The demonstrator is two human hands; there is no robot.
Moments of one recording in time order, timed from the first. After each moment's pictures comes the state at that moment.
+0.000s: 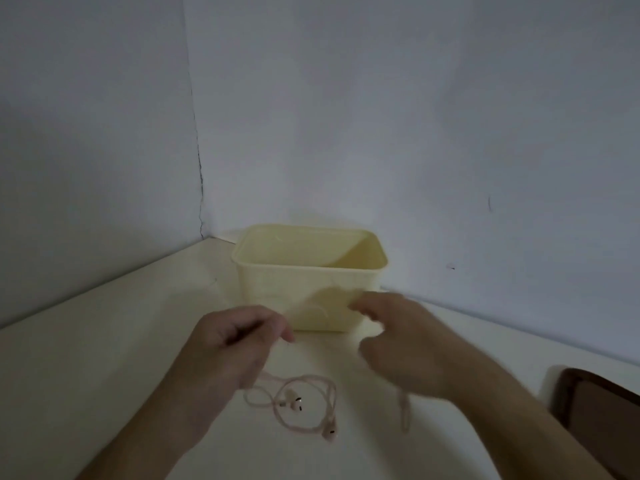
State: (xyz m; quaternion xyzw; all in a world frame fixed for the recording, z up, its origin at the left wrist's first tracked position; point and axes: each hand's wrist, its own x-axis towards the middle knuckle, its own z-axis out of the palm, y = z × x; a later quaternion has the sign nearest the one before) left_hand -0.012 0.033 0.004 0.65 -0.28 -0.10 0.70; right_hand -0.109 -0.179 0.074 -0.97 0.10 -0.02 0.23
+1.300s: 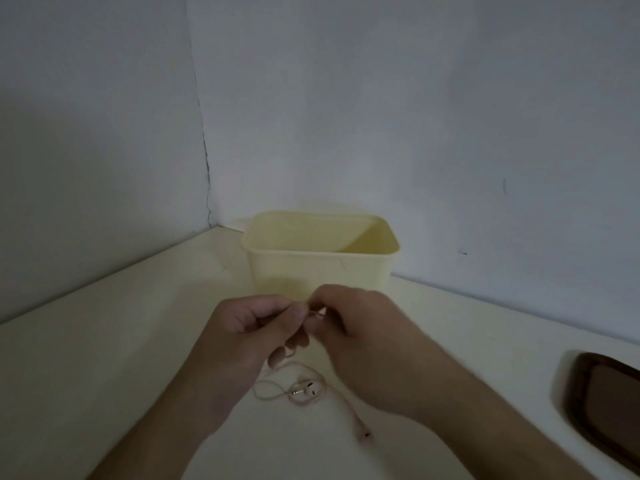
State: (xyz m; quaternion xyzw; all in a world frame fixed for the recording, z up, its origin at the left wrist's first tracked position) left_hand -0.024 0.027 0.014 0.63 -0.32 -0.09 0.70; right_hand -0.106 -0.130 0.061 -0.95 -0.02 -0.13 0.30
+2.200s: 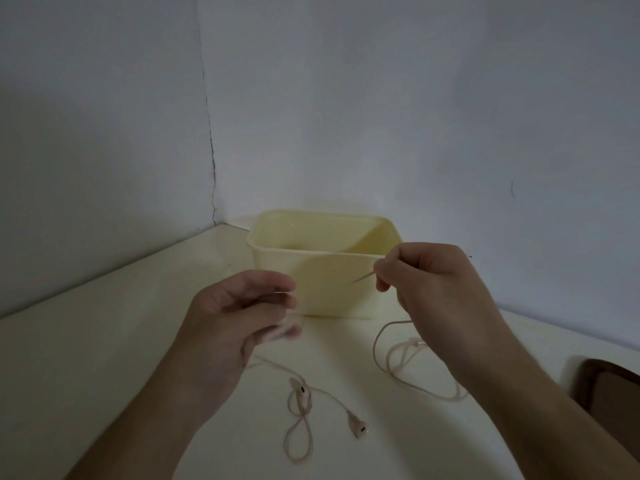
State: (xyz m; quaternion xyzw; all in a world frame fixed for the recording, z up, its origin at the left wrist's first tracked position) left_hand -0.013 0.035 0.018 0.53 -0.20 -0.11 0.82; right_hand -0.117 -0.164 0.086 -0.83 0.11 -0.24 0.49
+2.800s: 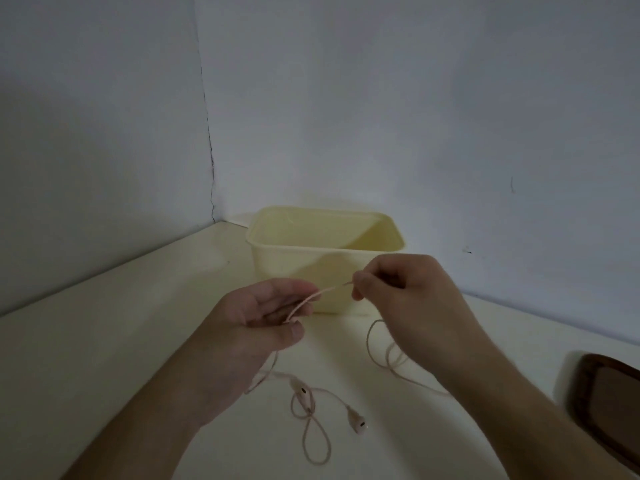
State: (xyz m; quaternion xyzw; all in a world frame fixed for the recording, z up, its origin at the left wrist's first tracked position) left_hand -0.012 0.033 0.008 0.54 -0.27 -0.20 0.77; right_hand -0.105 -0.160 0.067 -0.87 0.11 -0.21 0.42
